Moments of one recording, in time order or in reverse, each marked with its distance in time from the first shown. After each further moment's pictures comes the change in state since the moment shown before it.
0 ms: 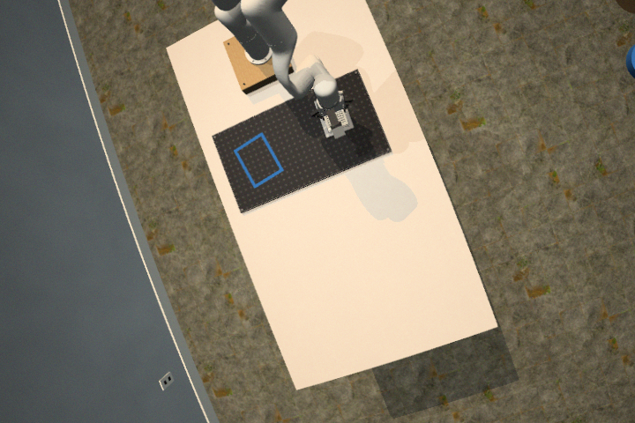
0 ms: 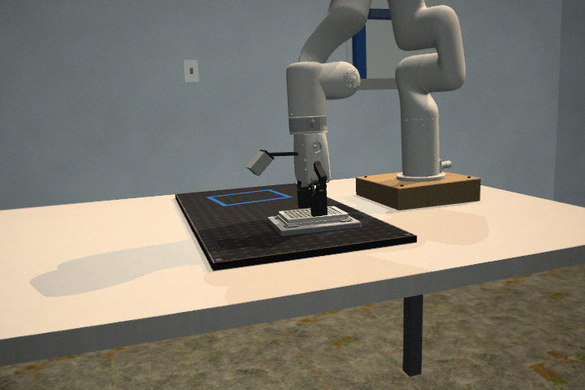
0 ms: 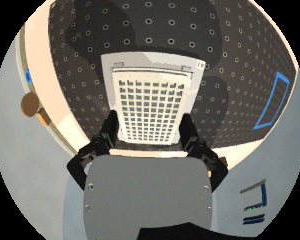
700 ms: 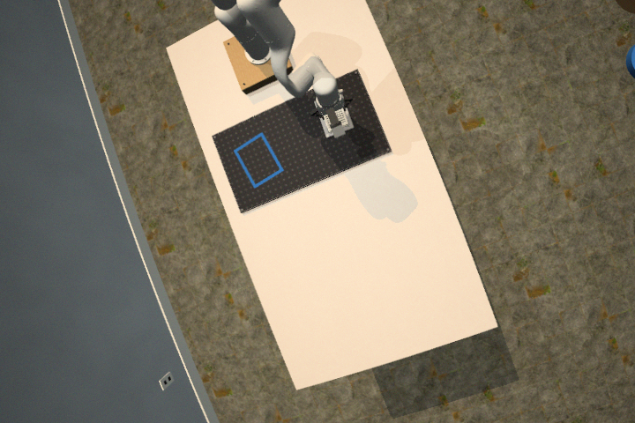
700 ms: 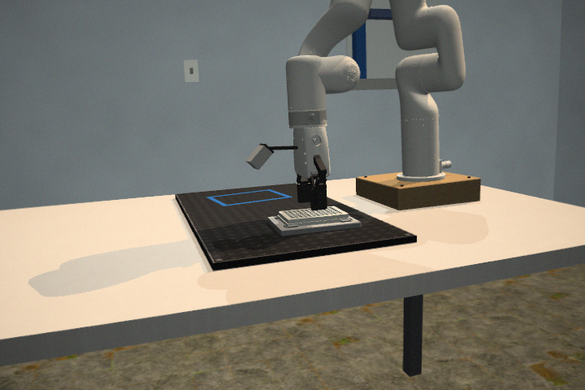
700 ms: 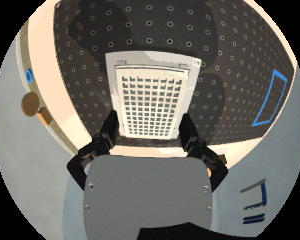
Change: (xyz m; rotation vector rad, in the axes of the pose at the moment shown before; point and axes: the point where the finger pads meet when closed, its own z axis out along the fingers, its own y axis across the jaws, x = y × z) arm 0.000 0.000 -0.012 0.000 0.001 0.000
